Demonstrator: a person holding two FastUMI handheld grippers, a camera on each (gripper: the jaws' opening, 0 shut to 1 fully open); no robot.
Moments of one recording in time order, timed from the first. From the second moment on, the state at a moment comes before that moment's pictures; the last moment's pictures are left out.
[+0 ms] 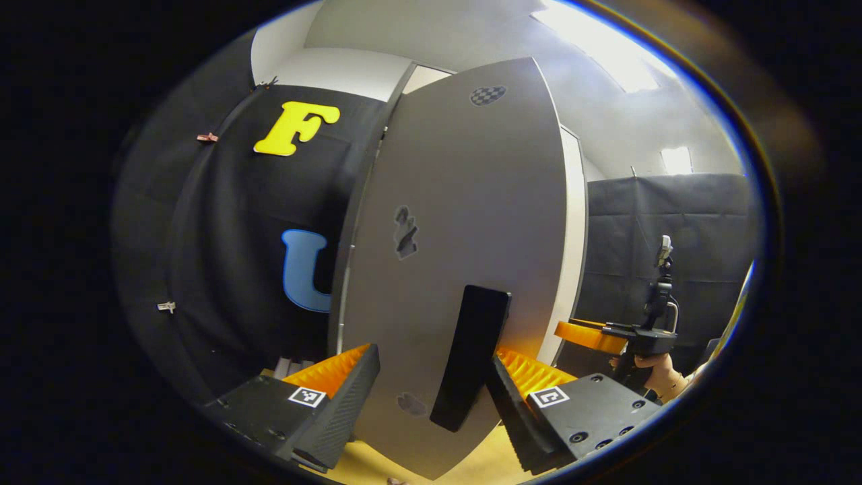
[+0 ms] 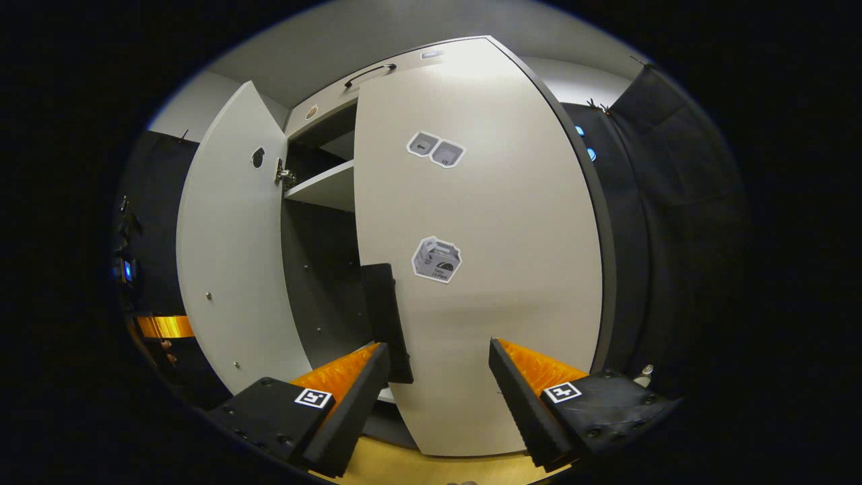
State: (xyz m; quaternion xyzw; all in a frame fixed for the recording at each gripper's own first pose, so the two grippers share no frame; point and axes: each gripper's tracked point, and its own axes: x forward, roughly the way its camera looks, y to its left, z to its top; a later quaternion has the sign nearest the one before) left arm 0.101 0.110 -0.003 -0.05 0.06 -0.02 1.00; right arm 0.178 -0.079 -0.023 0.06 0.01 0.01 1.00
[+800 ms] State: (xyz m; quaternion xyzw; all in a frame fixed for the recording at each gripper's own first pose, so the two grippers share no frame) left arm 0.218 0.048 -0.021 -0.03 0.04 -0.01 1.00; right arm 0.171 -0.172 -0.034 0.08 0.03 -0.04 1.00
